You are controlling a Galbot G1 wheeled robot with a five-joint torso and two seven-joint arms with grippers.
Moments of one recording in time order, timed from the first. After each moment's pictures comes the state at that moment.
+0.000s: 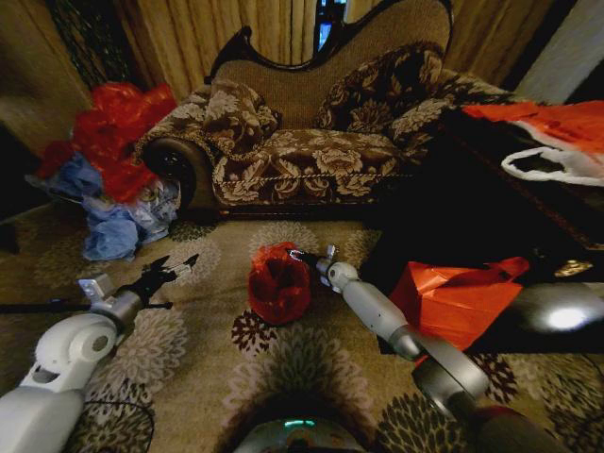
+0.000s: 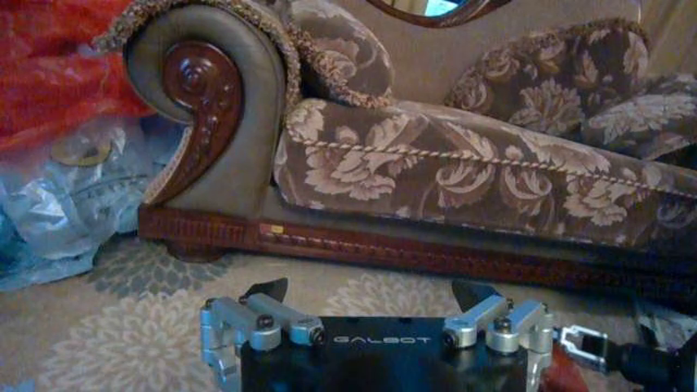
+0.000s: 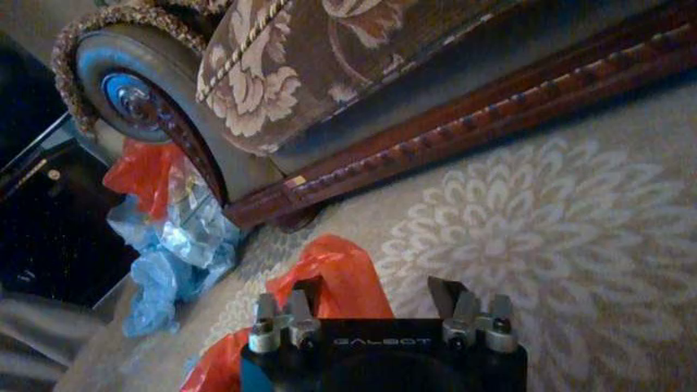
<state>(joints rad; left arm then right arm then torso) 1.45 -0.86 -0.96 -2.11 -1.01 0.47 0.00 -0.28 1.40 -0.25 0.84 1.12 -0.25 -0.20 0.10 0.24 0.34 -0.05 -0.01</state>
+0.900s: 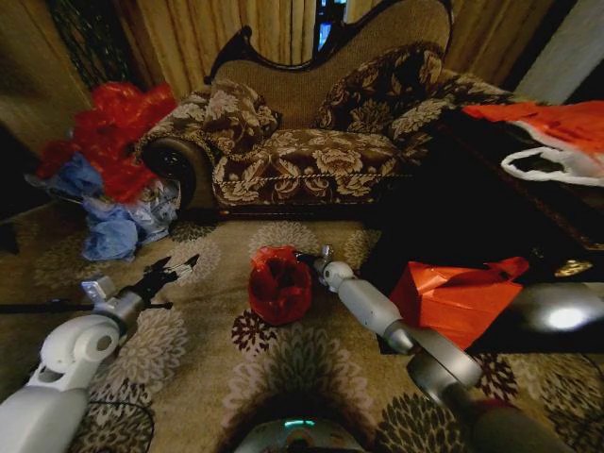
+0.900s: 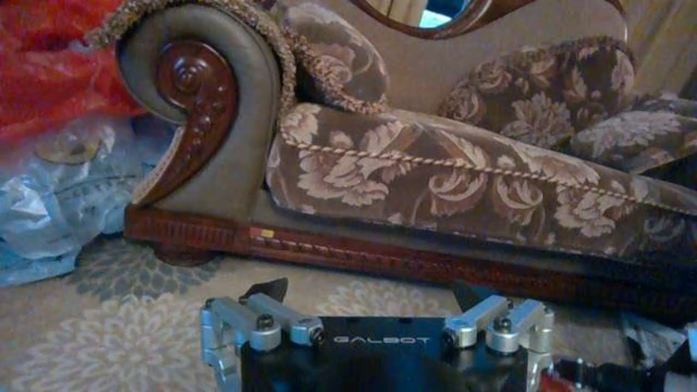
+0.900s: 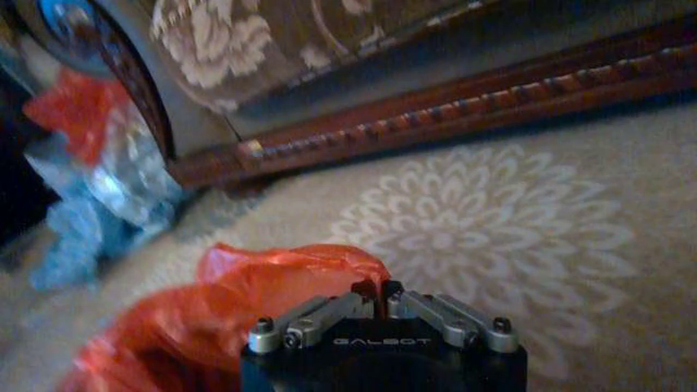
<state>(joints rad) 1.43 -0.88 -0.94 -2.08 -0.99 0.43 0.04 -0.24 1.42 -0.33 0.75 0.99 -0.21 -0.13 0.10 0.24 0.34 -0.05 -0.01</state>
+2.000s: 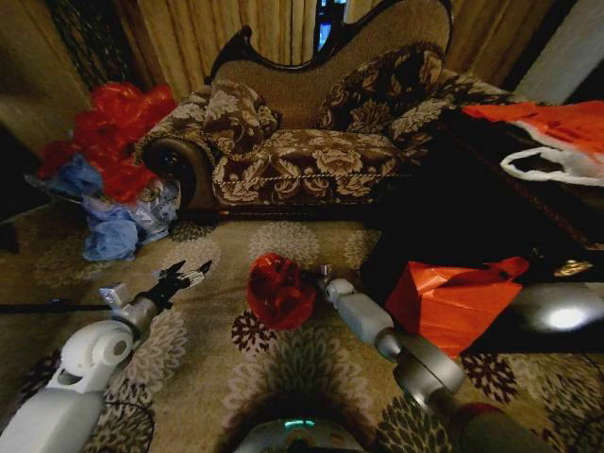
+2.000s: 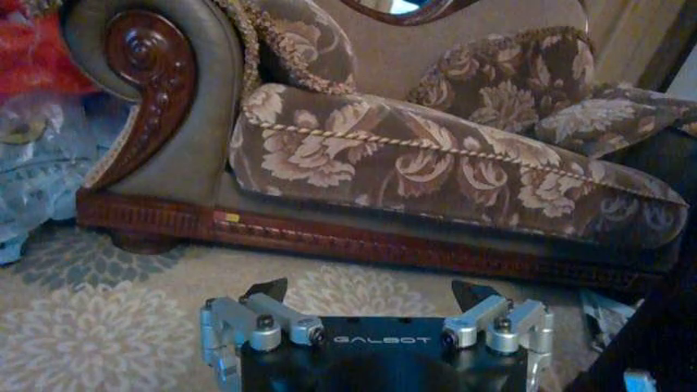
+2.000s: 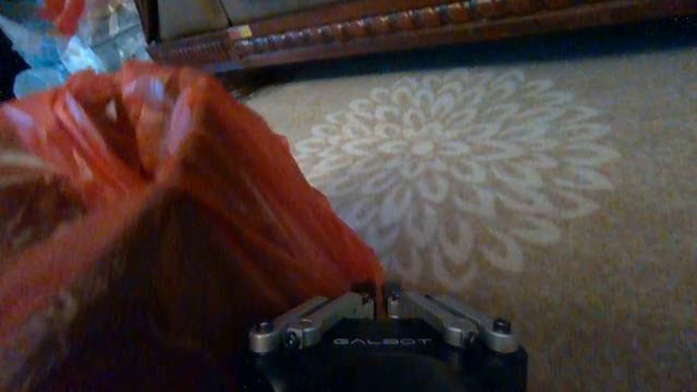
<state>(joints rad) 1.44 -0.92 -0.87 -2.08 -0.93 0.40 0.10 -0.33 1.51 -0.23 0.52 0.64 -0.08 -0.29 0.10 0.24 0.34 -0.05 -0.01</state>
